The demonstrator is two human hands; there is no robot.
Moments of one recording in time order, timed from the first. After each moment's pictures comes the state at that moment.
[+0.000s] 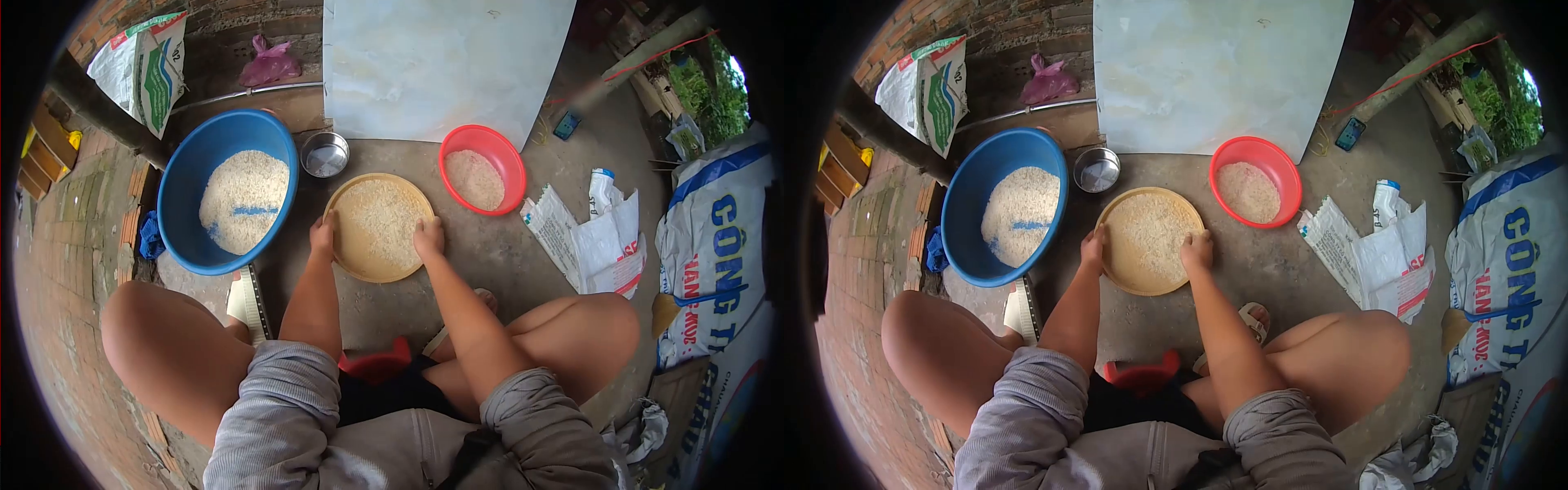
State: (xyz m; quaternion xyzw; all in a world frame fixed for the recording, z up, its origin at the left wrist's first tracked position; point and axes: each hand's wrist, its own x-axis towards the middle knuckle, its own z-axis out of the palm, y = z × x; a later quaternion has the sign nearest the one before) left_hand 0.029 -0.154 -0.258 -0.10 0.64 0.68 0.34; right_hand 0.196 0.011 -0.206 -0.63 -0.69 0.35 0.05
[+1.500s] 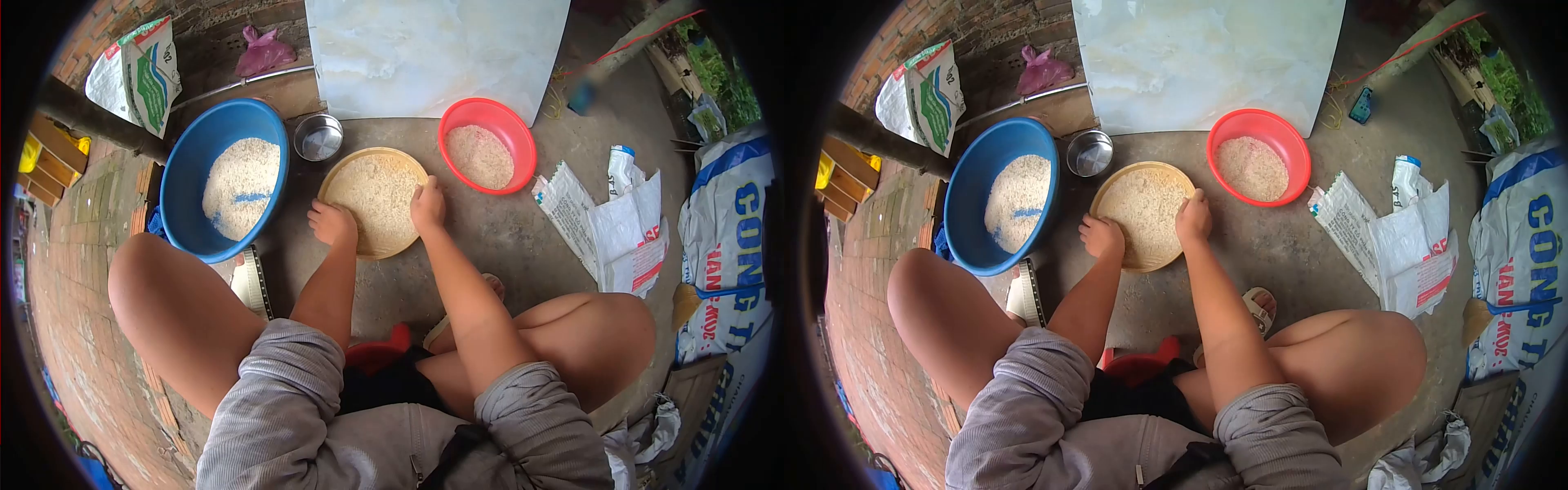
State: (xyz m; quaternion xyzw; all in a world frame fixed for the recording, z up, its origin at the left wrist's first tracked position) left_hand 0.079 -0.110 -0.223 -0.06 0.98 0.20 -0.01; right_hand 0.180 0.032 -0.204 -0.50 -0.82 0.26 0.14
